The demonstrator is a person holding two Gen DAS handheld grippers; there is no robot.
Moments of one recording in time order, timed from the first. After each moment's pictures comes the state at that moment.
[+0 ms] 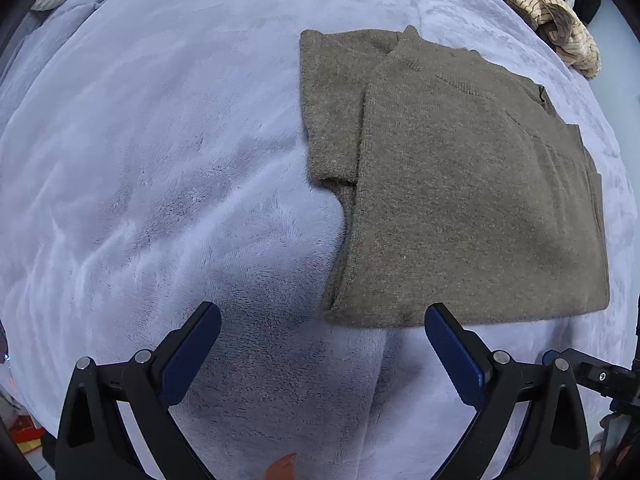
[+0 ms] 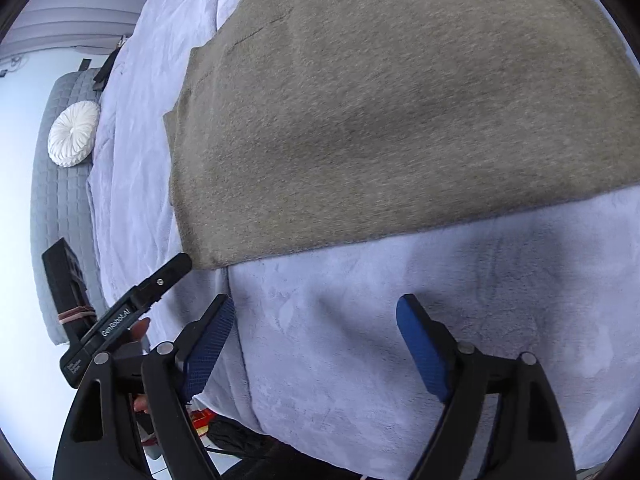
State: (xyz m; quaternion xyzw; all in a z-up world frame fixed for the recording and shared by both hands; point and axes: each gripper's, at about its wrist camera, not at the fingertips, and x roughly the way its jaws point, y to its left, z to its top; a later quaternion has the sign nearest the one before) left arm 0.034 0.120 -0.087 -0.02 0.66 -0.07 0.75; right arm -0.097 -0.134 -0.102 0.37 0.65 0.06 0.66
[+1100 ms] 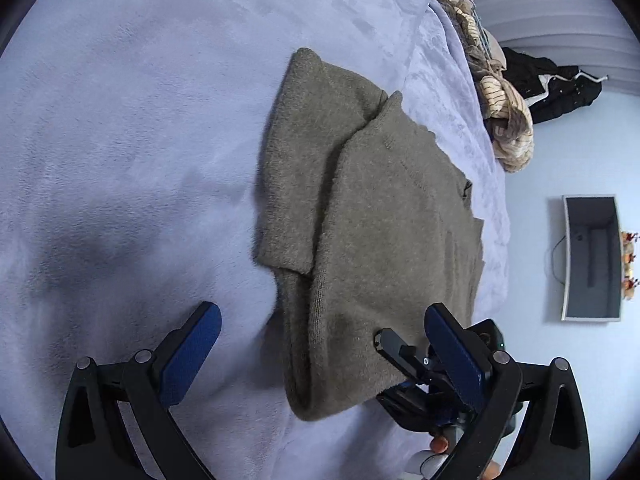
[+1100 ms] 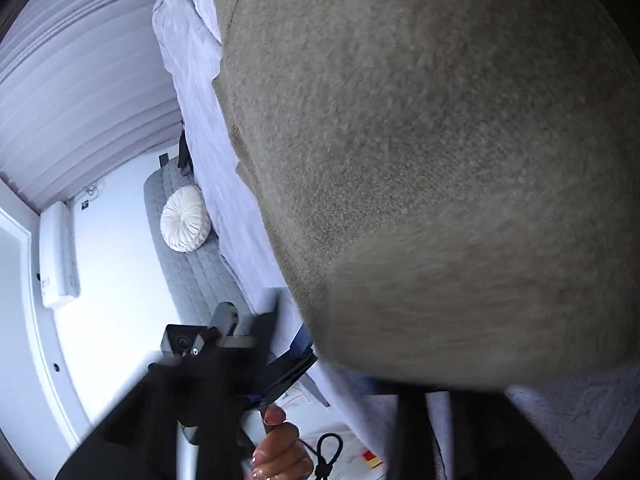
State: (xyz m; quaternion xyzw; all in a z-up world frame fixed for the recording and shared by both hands) left arm 0.095 0.169 -0.116 -0.32 0.64 -0.20 0.67; right arm -0.050 -0.065 -0.189 0.67 0.50 0.13 0.54
